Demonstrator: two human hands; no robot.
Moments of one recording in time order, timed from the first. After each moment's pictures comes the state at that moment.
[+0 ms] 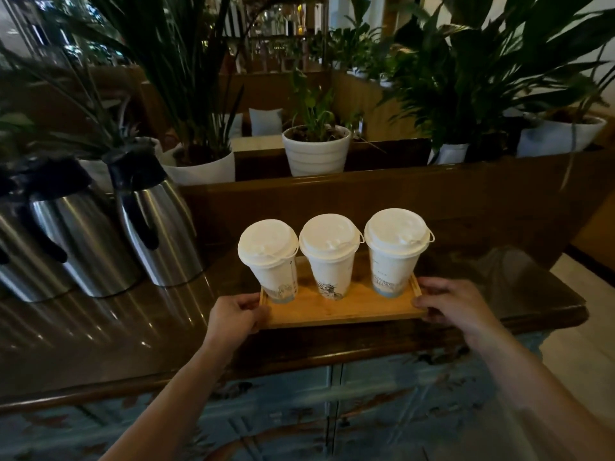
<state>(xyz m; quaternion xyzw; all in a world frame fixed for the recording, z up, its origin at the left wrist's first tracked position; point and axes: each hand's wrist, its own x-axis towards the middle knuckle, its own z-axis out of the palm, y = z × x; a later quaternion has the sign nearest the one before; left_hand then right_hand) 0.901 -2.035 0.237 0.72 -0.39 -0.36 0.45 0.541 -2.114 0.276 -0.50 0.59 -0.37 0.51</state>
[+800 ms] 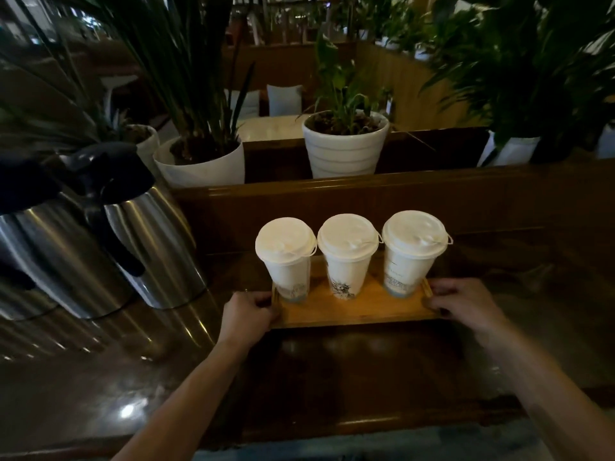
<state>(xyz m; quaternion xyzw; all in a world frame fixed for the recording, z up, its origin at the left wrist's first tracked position) 0.929 -2.128 0.221 0.77 -0.41 -0.31 0.38 0.585 -2.230 0.250 -0.56 0.62 -0.28 0.47</state>
